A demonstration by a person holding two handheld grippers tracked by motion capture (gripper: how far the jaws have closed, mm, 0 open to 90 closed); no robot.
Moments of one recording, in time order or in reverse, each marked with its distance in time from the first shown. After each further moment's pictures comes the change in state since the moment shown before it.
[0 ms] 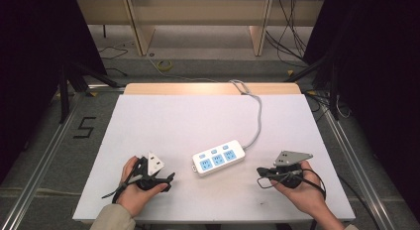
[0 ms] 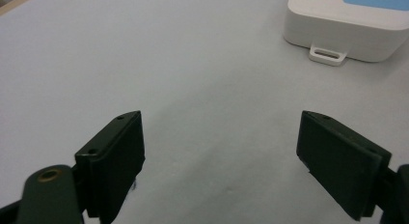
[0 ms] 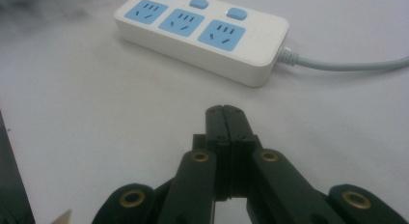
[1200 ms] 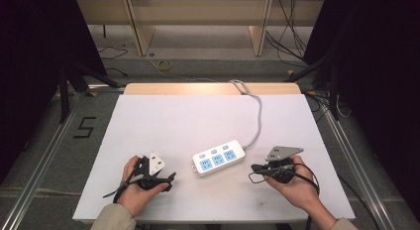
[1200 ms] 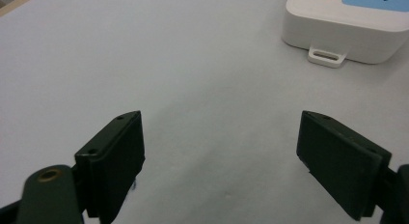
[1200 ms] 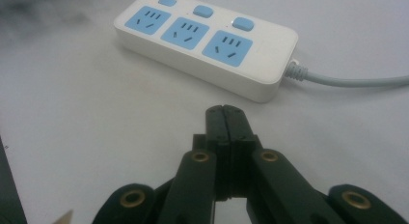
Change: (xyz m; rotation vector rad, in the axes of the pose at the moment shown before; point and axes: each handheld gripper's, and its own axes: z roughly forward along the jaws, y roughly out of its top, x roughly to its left) left arm -0.001 0.002 0.002 0.000 -0.001 0.003; right arm 0.004 0.019 0.011 0.035 0.000 -0.007
